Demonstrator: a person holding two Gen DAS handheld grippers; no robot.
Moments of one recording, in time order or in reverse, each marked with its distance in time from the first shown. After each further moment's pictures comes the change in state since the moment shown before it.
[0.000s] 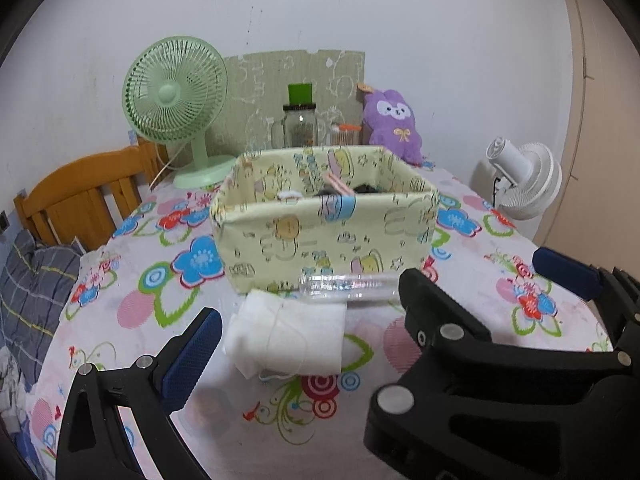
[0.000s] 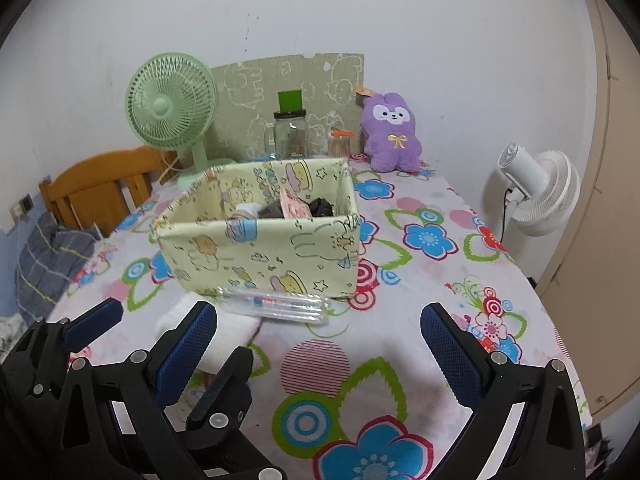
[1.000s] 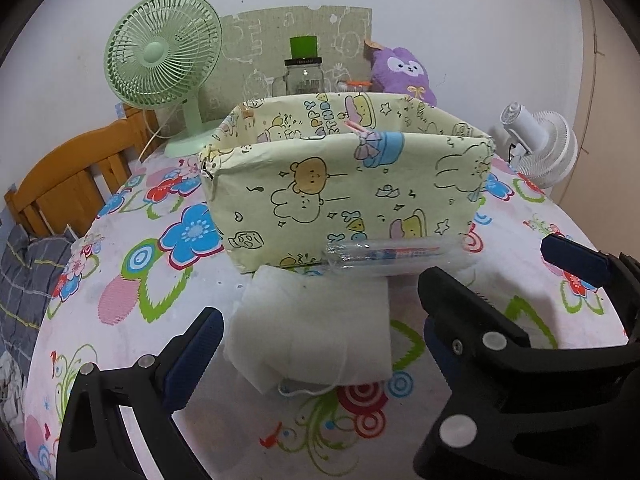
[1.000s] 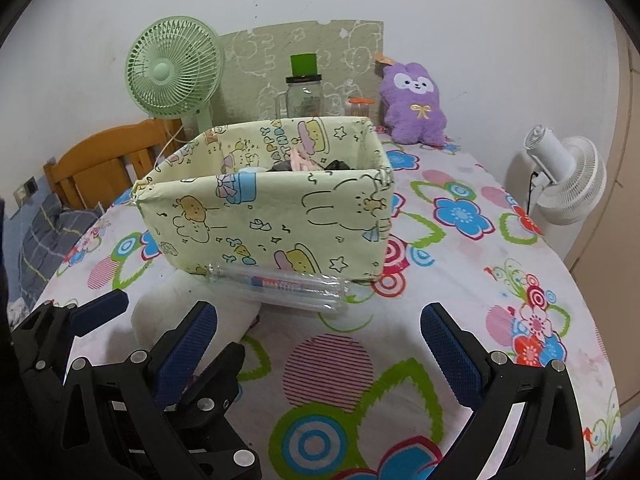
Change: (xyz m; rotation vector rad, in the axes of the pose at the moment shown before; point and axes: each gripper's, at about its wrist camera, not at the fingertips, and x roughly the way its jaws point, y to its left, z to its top) left arm 0.053 0.022 -0.007 0.027 0.117 0.000; right arm 0.053 0.006 -0.010 -0.015 0.074 0.061
